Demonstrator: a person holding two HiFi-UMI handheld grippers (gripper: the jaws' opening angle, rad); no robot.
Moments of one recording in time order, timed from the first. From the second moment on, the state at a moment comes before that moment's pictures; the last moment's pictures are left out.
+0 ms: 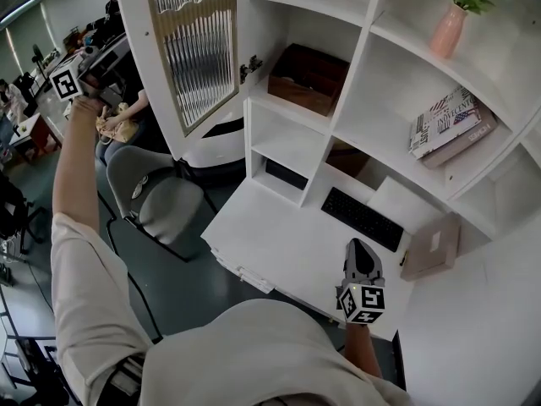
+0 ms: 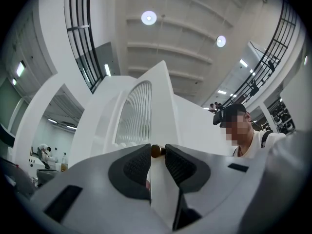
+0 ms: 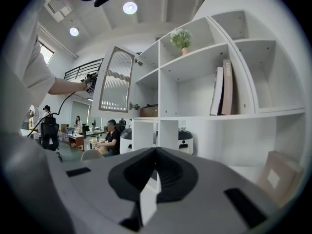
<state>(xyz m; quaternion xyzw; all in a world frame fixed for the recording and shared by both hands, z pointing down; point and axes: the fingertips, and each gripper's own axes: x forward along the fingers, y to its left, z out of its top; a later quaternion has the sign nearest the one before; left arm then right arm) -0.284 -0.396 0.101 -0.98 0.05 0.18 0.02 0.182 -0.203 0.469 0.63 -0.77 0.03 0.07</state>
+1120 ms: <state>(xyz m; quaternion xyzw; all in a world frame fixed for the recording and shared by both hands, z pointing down) -0.308 -0.380 0.099 -0.93 0.31 0.15 0.11 0.152 -0.199 0.466 0.59 -0.80 0.02 0.07</state>
